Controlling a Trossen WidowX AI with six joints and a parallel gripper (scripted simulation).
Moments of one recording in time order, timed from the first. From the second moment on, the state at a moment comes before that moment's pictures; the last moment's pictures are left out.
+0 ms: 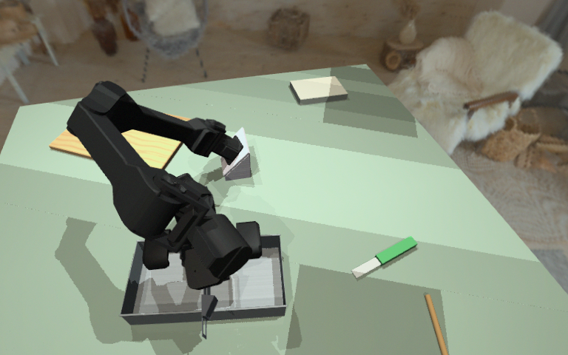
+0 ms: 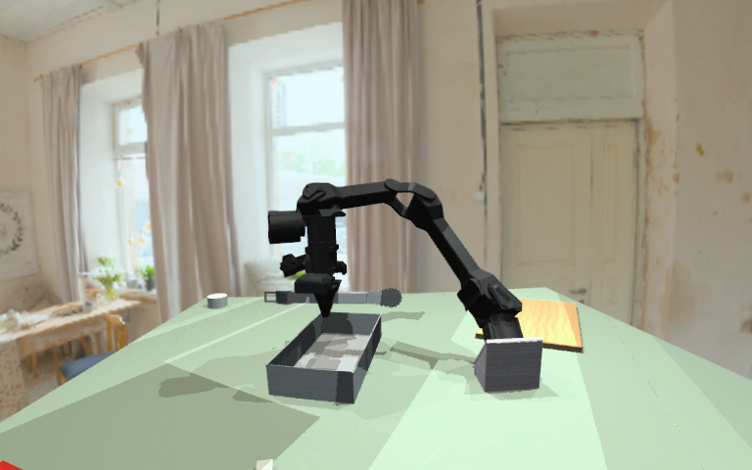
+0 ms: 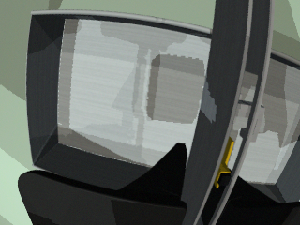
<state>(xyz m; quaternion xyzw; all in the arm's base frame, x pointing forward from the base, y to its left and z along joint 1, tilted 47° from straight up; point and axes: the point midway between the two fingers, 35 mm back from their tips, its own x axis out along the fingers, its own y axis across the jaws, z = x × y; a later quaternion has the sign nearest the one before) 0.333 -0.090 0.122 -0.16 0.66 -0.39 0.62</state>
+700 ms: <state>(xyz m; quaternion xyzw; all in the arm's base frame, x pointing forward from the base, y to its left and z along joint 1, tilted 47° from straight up) 0.263 -0.146 0.197 -0.17 0.67 -0.36 0.62</state>
